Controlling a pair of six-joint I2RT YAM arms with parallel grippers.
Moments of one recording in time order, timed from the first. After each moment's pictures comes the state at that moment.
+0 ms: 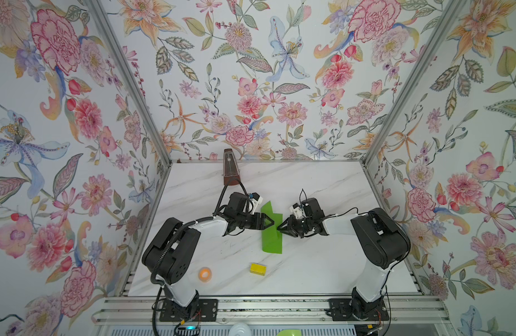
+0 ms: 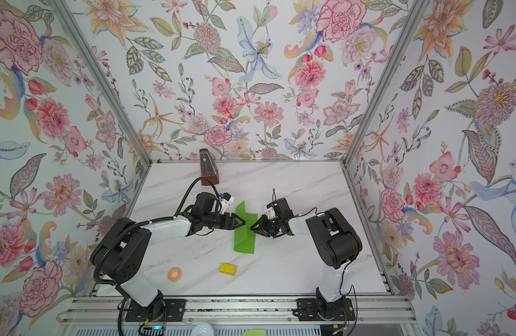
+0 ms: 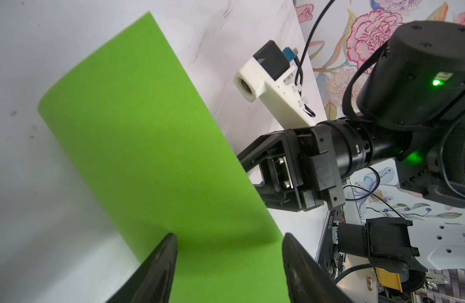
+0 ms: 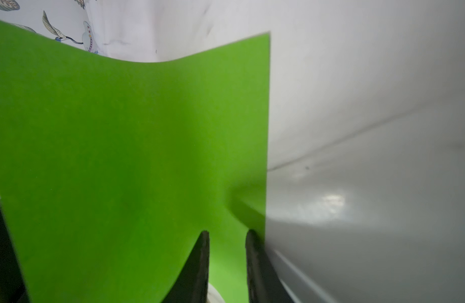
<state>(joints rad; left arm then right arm) -0.52 1.71 0.86 0.11 0.65 -0.47 0.47 1.84 0.82 0.11 -0.68 0.85</state>
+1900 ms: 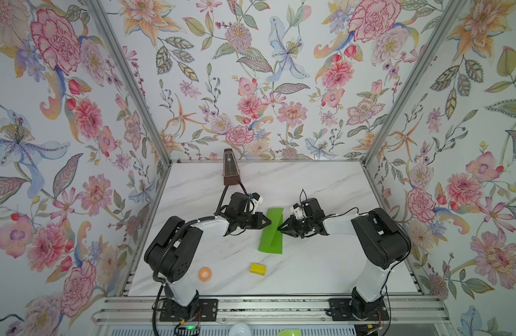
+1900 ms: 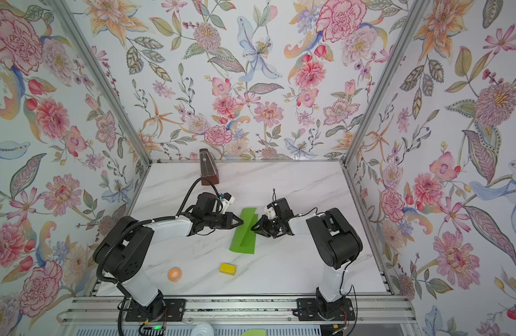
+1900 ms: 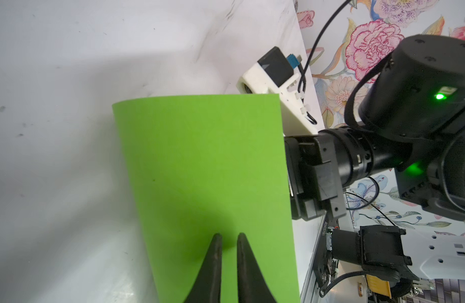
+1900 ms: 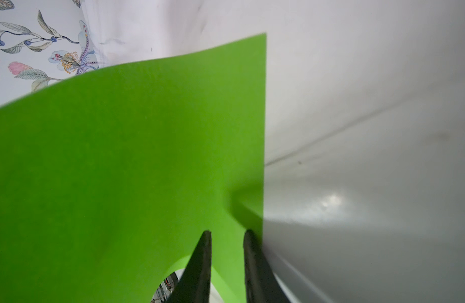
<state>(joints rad) -0.53 1.74 0.86 0.14 0.65 -0.53 0.47 1.84 0.82 0.09 -0.67 0.84</state>
